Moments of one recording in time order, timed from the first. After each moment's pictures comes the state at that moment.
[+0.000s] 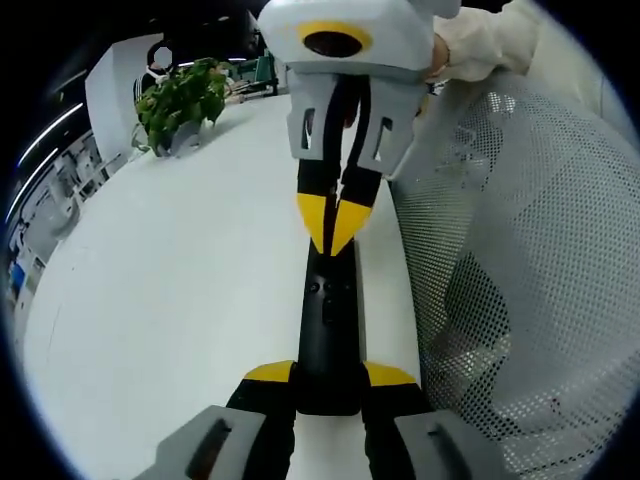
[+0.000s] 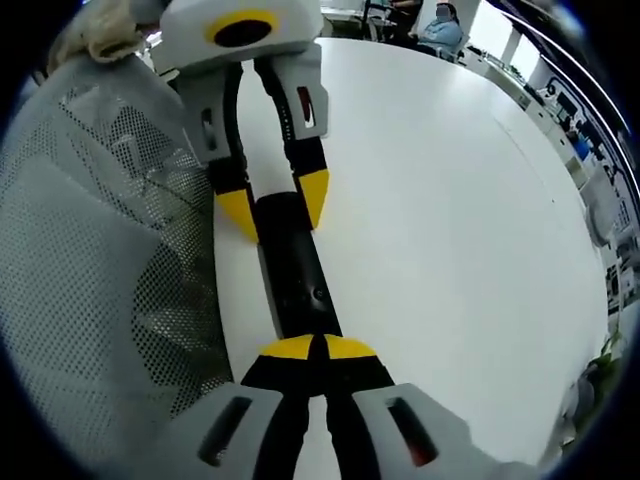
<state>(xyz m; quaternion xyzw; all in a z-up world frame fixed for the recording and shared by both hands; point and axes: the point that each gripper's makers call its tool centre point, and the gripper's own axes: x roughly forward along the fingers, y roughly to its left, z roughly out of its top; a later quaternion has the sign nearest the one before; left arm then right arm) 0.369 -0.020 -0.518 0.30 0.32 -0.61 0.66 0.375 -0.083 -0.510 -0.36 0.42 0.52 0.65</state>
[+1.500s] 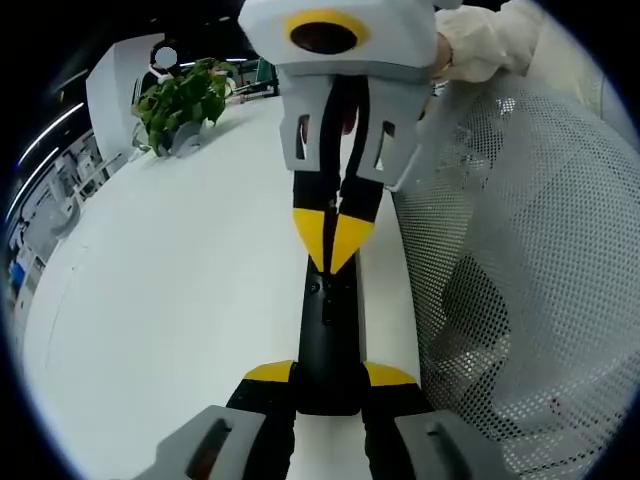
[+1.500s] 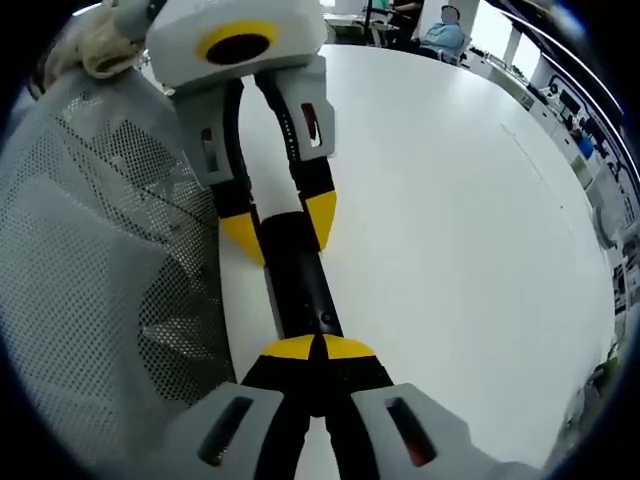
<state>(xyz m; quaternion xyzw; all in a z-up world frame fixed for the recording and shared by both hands) 0.369 -0.020 -0.518 0.30 0.32 -0.61 0.66 0.376 -0.070 -0.509 -0.35 0.42 0.53 0.65</state>
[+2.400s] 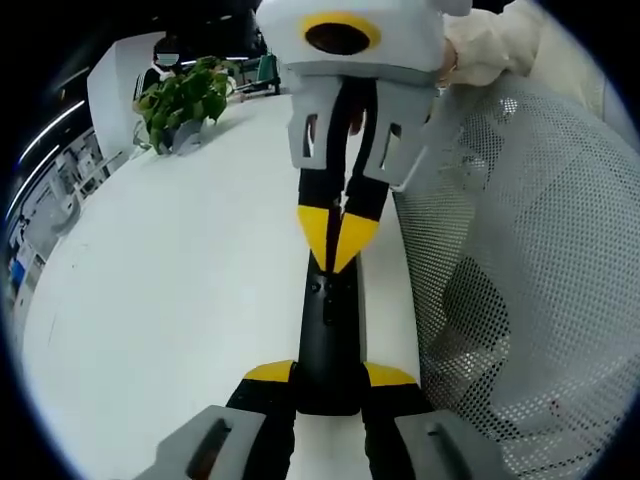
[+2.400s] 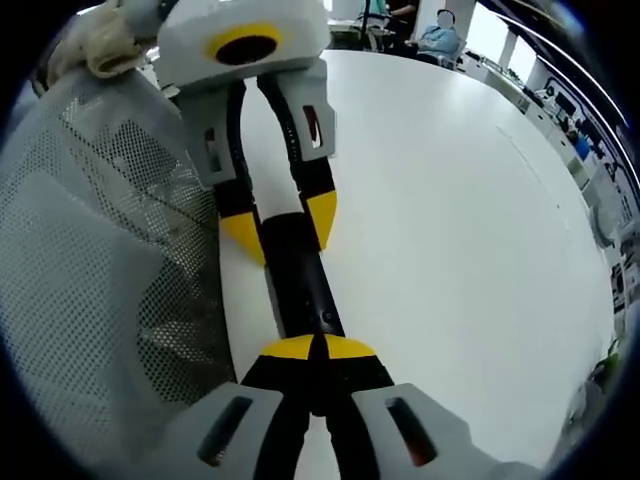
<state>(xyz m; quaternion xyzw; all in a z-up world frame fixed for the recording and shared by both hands) 0.369 -0.021 -0.517 0.30 0.33 -0.61 0.66 0.372 -0.073 -0.509 -0.34 0.41 0.53 0.66</state>
